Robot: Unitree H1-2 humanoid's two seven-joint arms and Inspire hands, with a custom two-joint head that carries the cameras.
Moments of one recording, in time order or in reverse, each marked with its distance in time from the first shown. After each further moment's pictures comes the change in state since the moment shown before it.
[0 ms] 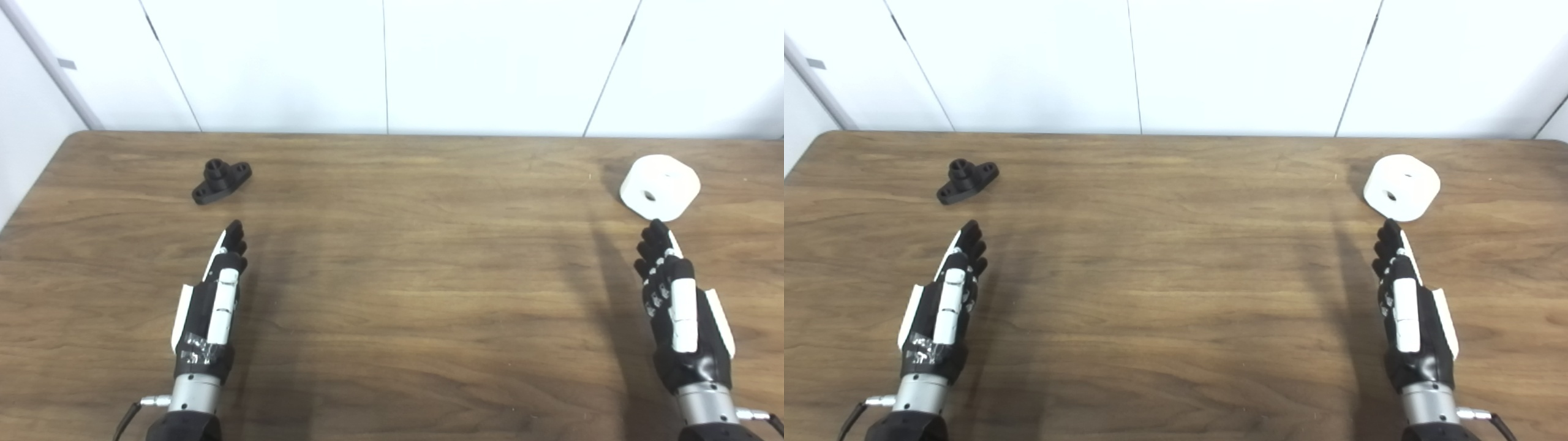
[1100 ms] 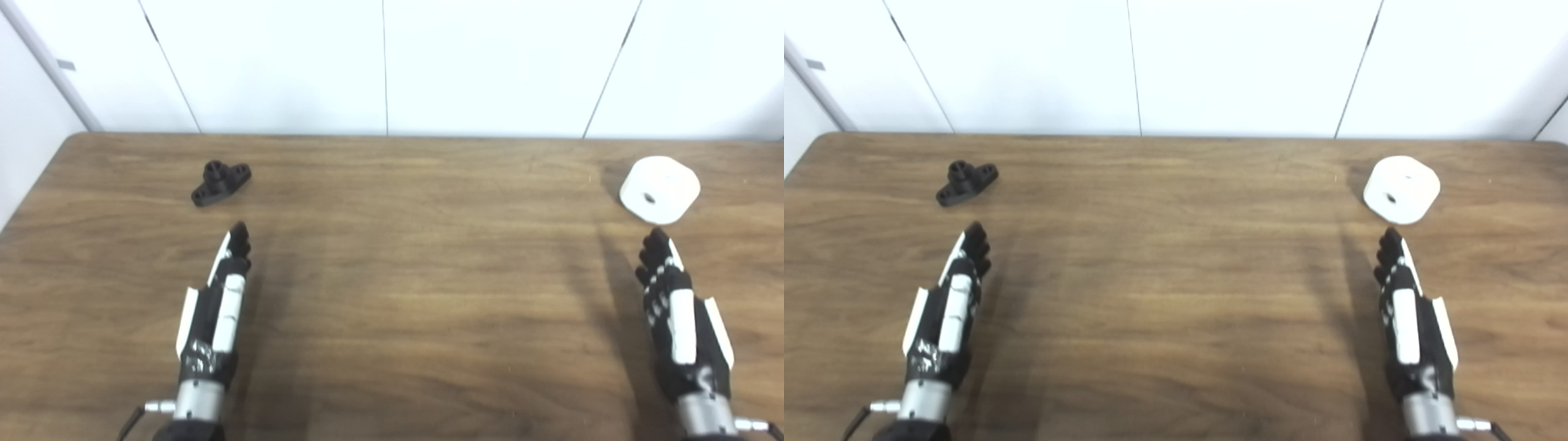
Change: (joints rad) left arm 0.012 -0.003 -0.035 0.033 0.047 -0.077 -0.003; right arm 0.014 -0.007 -0.012 0.076 0.014 -0.089 0.021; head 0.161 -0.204
